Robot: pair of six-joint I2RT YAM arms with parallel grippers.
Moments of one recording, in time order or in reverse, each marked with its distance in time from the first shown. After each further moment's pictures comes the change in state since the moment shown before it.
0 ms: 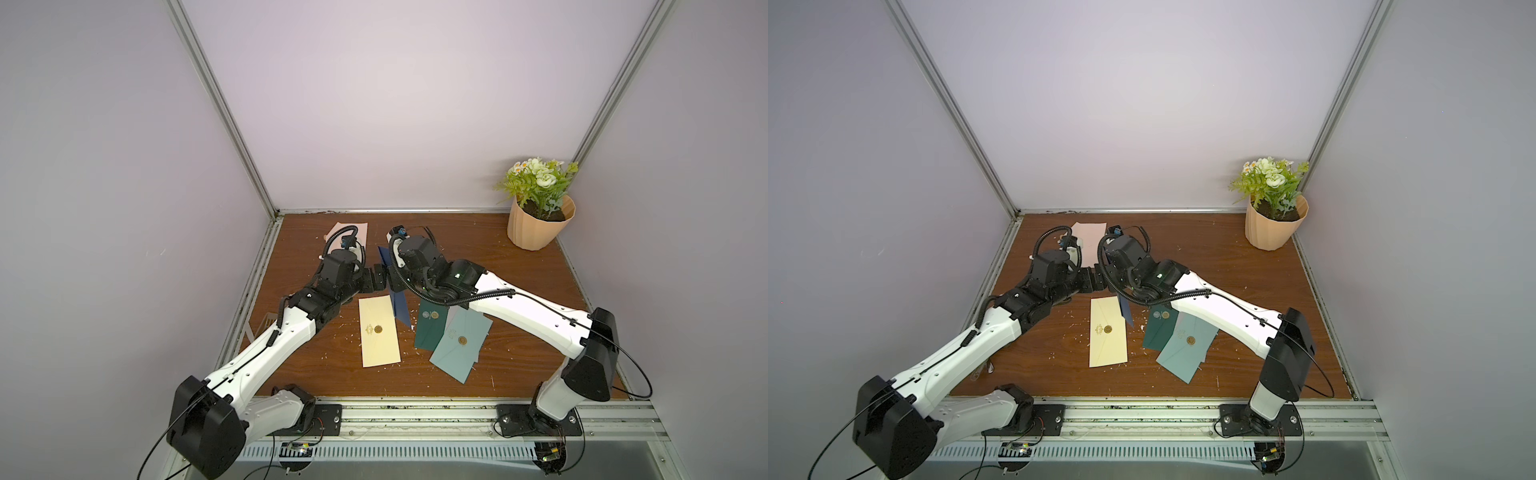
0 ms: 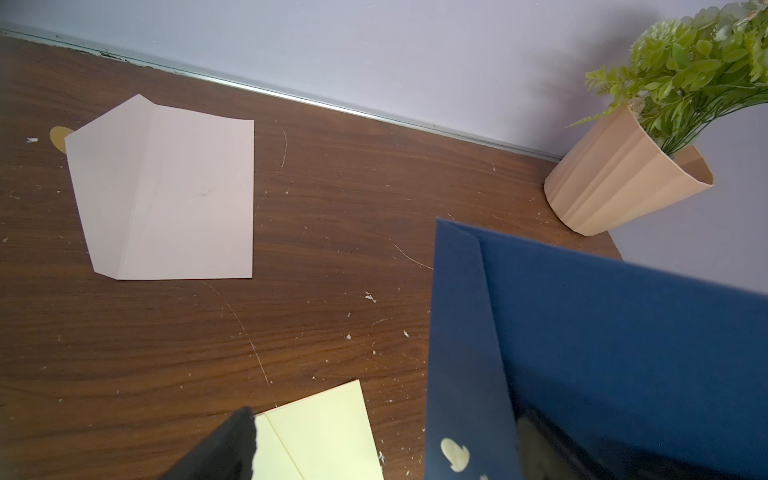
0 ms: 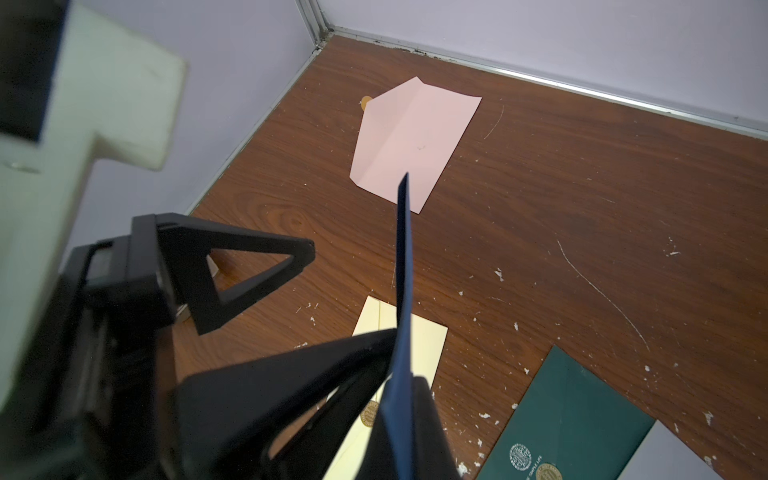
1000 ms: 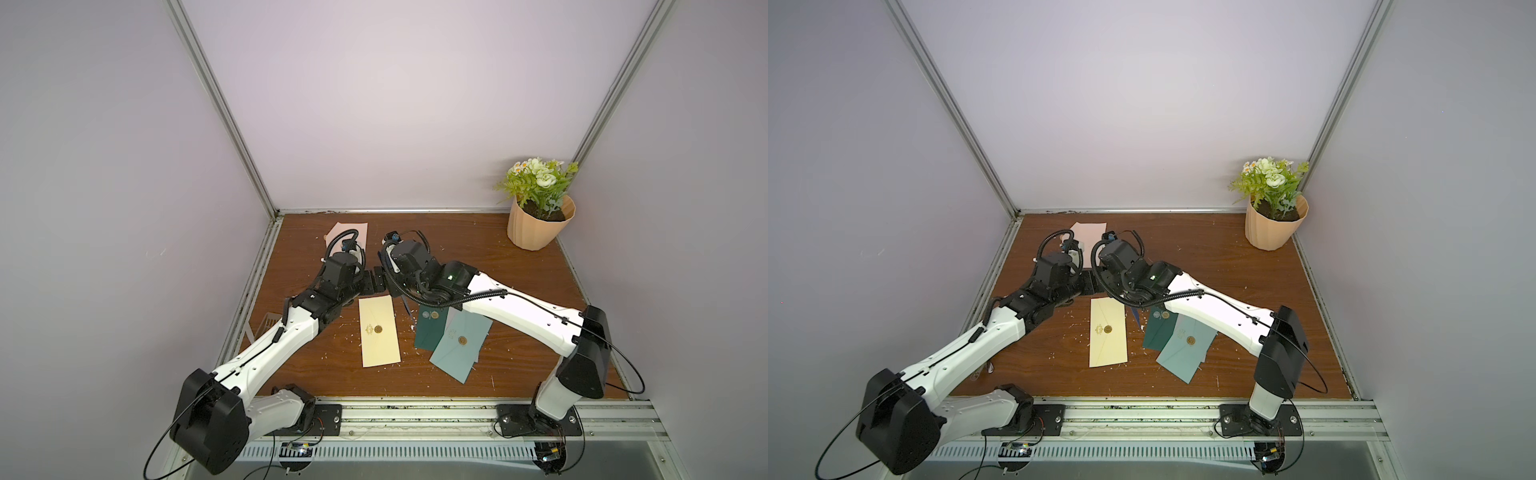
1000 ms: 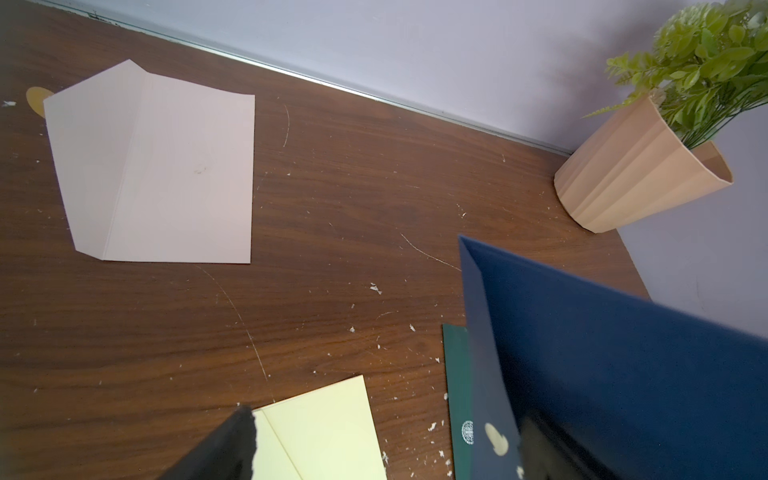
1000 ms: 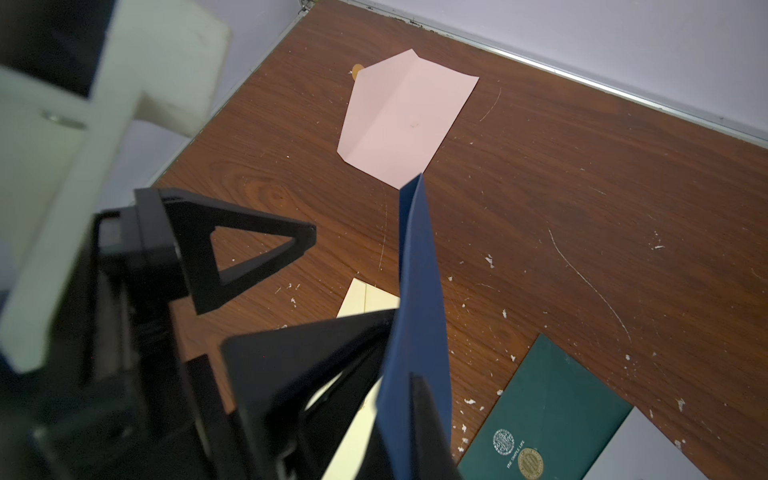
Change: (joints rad) left arm 0.014 0.028 -0.059 0.062 0.019 -0.024; right arm 0.026 0.031 0.020 -0.051 0.036 -0.038
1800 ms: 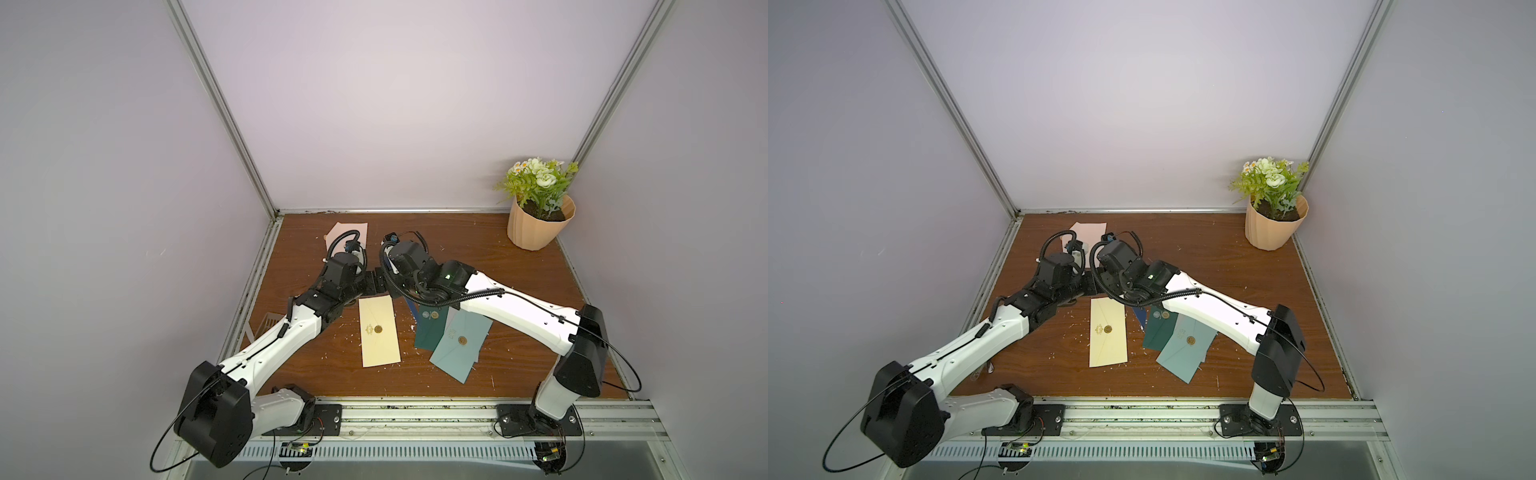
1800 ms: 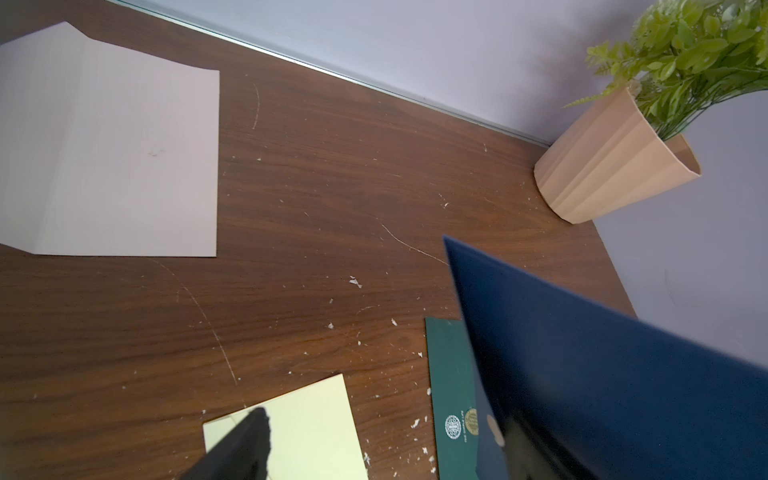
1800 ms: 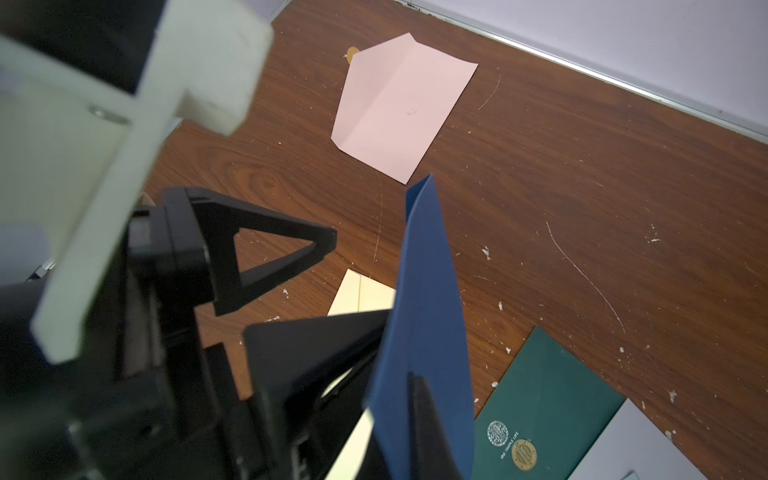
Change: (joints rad) left arm 0.007 0.039 -0.012 0.062 0.095 -0.019; right arm 0.003 0.017 0.015 -0.029 0.001 -0.007
